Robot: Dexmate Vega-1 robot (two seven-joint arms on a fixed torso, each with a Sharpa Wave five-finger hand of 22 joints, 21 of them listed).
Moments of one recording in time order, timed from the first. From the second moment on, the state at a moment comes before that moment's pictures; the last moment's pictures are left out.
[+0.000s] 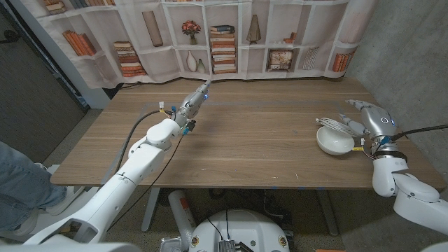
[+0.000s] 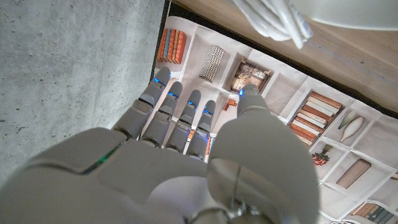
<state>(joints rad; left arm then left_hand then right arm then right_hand) 0.92 0.48 0.30 -1.63 -0.33 -0.02 -0.05 0.32 0.08 0.06 0.08 0.27 -0.17 0.04 0.20 0.19 -0.17 0.00 0.21 0.19 -0.17 0.02 0.19 0.18 -0.17 -0.03 0.21 0.19 -1.42 -1.06 -0.21 -1.85 -0.44 -0.43 -0.83 0.76 0.00 0.20 -0.05 0.22 0.51 -0.21 0.19 0.24 0.53 -0.11 0.24 0.32 0.55 -0.05 0.18 0.24 0.57 -0.03 0.28 0.20</state>
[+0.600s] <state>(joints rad) 0.91 0.48 0.29 -1.59 -0.34 -0.04 -0.07 0.32 0.08 0.06 0.08 0.27 -0.17 0.04 0.20 0.19 -0.17 0.00 0.21 0.19 -0.17 0.02 0.19 0.18 -0.17 -0.03 0.21 0.19 -1.41 -1.05 -0.20 -1.90 -0.47 -0.45 -0.81 0.75 0.01 0.20 -0.05 0.22 0.50 -0.20 0.19 0.24 0.53 -0.11 0.25 0.32 0.55 -0.05 0.18 0.24 0.57 -0.03 0.28 0.20</state>
